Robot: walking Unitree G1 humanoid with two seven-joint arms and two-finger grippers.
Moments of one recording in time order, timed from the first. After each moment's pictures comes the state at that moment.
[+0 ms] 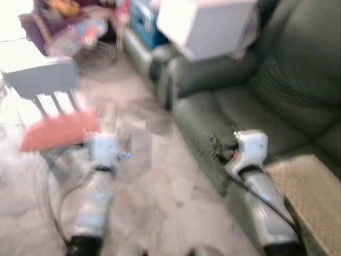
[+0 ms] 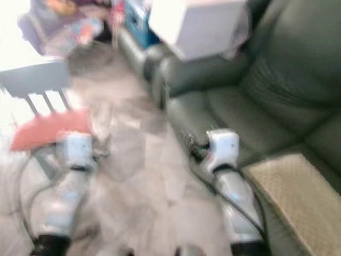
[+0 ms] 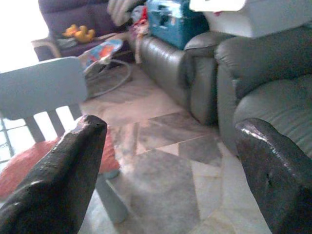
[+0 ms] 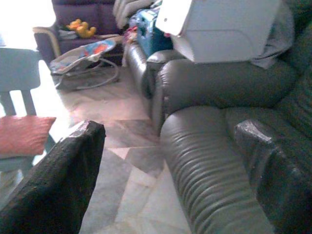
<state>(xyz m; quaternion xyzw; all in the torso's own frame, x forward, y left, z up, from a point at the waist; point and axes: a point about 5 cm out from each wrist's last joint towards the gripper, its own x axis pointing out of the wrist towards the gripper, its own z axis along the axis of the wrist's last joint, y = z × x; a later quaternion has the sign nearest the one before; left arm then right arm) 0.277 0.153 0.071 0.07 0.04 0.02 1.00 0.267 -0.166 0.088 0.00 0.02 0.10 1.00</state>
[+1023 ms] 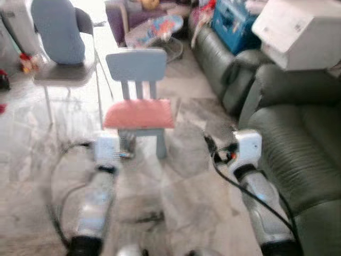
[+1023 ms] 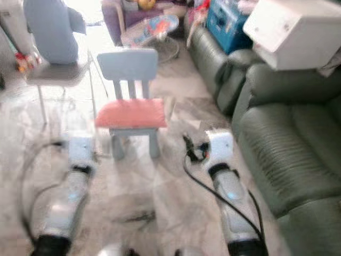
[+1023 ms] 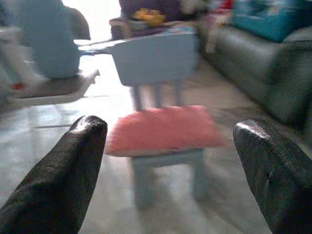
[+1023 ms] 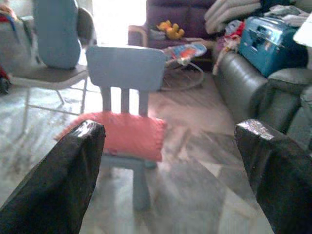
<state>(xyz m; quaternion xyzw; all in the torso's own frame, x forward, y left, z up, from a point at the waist) 0.273 0.145 0.072 0.05 0.04 -0.02 1.00 0.269 -0.158 0.088 -0.01 0.01 0.11 0.99</state>
